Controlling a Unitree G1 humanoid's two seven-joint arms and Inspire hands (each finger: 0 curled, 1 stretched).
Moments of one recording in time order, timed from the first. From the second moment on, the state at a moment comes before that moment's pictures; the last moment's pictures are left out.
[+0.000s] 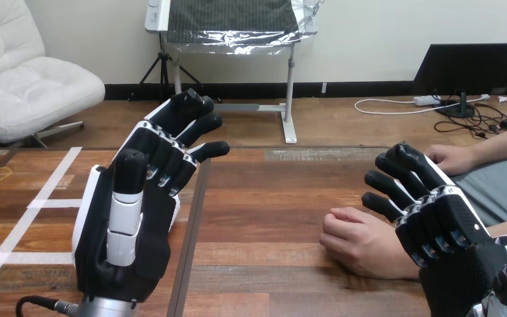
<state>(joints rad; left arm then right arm) 0.30 0.08 -0.10 -0.32 -0.46 -0.39 -0.34 0.74 -0.16 0.11 -0.55 0.30 -0.54 0.28</state>
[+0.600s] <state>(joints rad) 0.30 0.08 -0.10 -0.32 -0.45 -0.39 -0.33 0.73 -0.15 0.11 -0.55 0.29 -0.54 0.28</state>
